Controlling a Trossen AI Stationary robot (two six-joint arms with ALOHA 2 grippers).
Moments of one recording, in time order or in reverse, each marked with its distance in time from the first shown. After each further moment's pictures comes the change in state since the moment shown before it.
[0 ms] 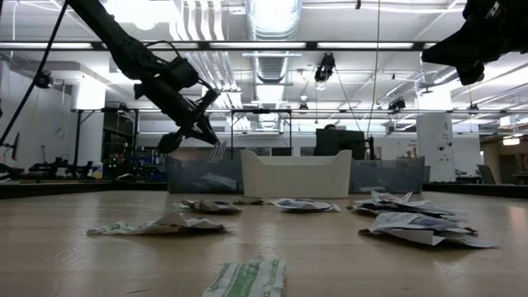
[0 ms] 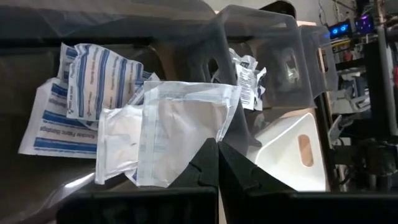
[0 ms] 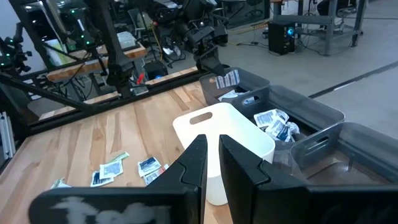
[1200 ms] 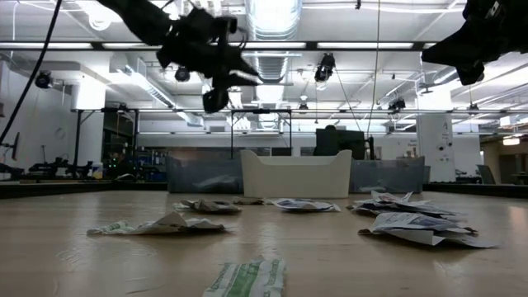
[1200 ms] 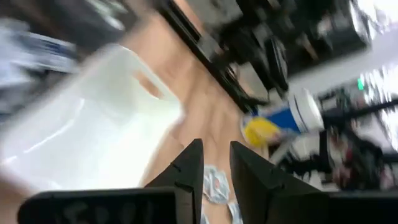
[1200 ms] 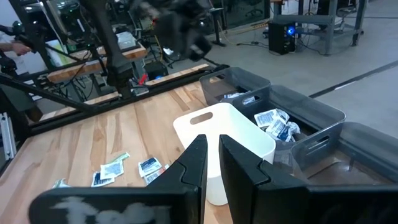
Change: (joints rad) left arm -0.270 -0.046 0.183 -0.027 0.286 0.174; right arm 0.000 0.000 0.000 0.000 0.000 0.004
